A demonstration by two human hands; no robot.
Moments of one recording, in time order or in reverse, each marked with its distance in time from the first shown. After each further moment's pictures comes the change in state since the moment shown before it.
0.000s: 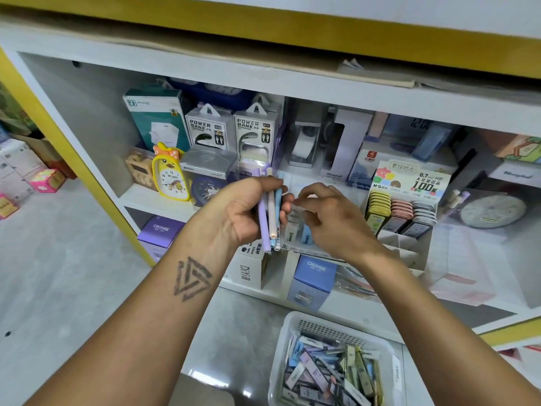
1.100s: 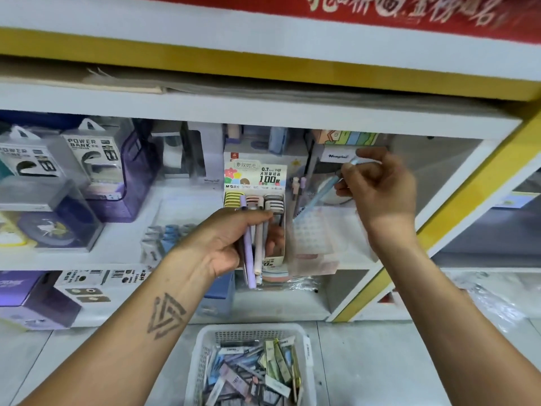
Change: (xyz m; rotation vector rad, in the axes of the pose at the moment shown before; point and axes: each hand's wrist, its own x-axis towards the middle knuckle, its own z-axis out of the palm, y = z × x) left_hand 0.039 -0.094 0.160 0.216 -0.224 -0.061; right_hand -0.129 0.141 -0.151 0.737 0.857 0.492
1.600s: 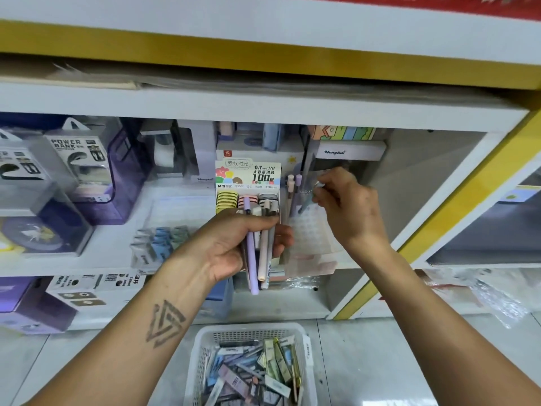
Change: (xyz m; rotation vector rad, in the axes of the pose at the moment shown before) left_hand 0.013 -0.008 0.007 0.021 -0.086 0.034; right_hand -0.001 0.045 0.009 -0.554 -0.201 -0.305
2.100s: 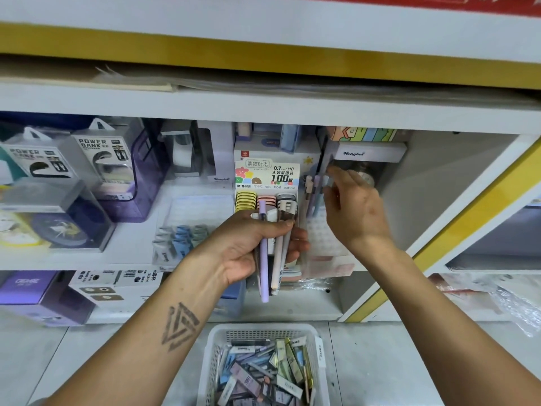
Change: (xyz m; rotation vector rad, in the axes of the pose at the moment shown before) left_hand -0.012 0.002 -0.009 -0.005 -0.055 0.019; right_hand 0.003 -0.027 0.012 -0.265 -0.033 -0.051
